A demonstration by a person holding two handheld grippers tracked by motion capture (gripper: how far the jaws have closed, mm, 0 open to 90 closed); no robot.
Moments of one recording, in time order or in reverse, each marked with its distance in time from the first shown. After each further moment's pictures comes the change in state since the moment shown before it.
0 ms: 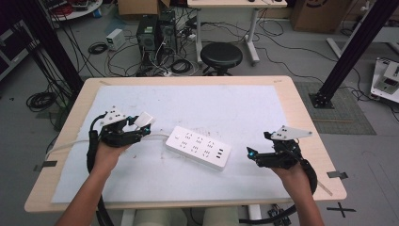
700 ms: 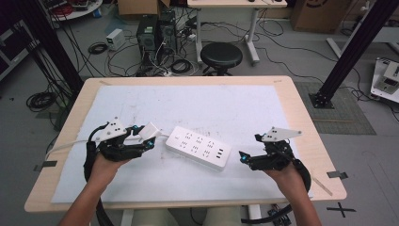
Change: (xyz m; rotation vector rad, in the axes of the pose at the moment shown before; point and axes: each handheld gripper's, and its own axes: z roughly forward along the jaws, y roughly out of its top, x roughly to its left) left arm -0.036 -0.002 -0.022 -0.035 -0.151 0.101; right arm 0.016 0.008 0.012 0.043 0.090 -0.033
